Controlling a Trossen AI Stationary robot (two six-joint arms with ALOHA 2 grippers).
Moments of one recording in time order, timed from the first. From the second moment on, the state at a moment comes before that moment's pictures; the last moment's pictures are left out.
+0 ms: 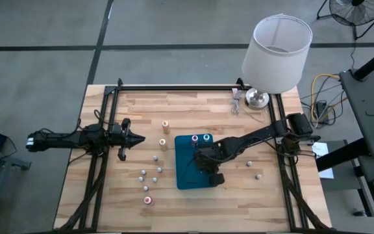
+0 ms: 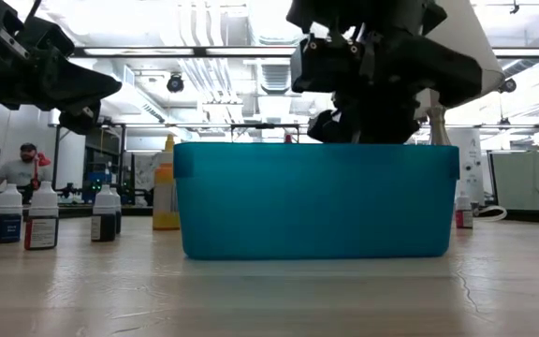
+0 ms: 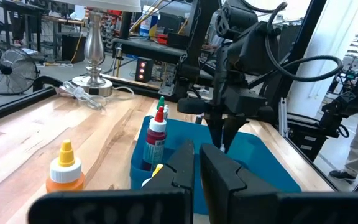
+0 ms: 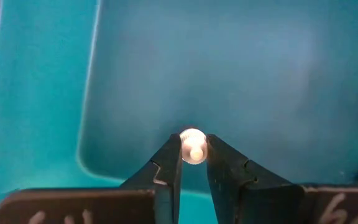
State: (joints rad) left arm 0.00 0.12 0.01 0.06 -0.03 -0.22; right arm 0.20 1.87 1.24 -0.58 -0.08 0.03
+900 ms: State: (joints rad) left arm 0.00 0.12 0.01 0.06 -0.03 -0.22; right arm 0.19 1.87 1.22 -0.54 -0.04 0.07
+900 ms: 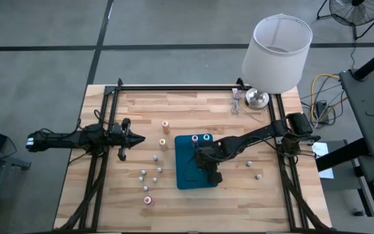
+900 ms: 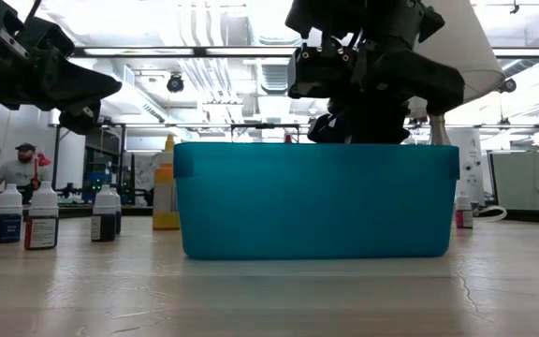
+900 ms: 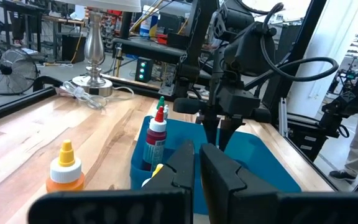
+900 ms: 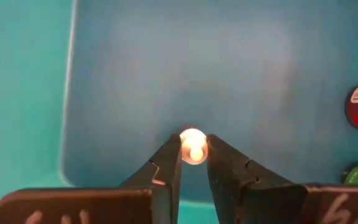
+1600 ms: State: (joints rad) left arm 0.00 0.12 0.01 0.06 -0.03 -0.22; right arm 0.18 1.84 1.22 -0.55 -0.04 0.07
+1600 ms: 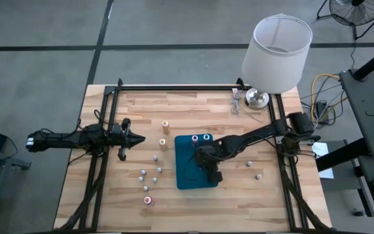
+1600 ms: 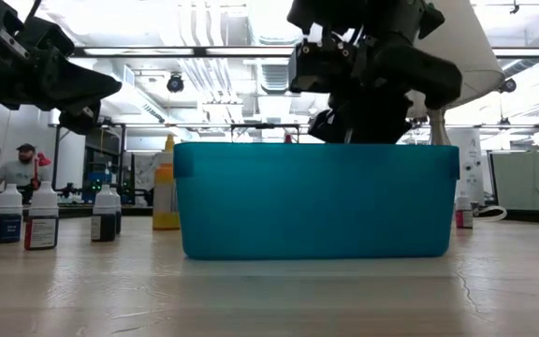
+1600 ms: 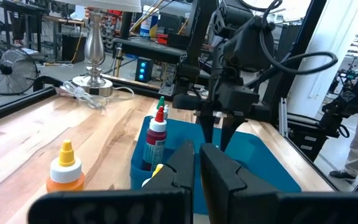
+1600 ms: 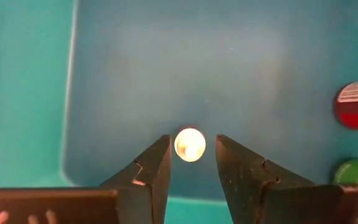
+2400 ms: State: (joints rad) left arm 0.00 0.12 0.01 0.06 -0.03 -0.22; right arm 0.12 1.62 1.20 -0.76 0.00 0.07
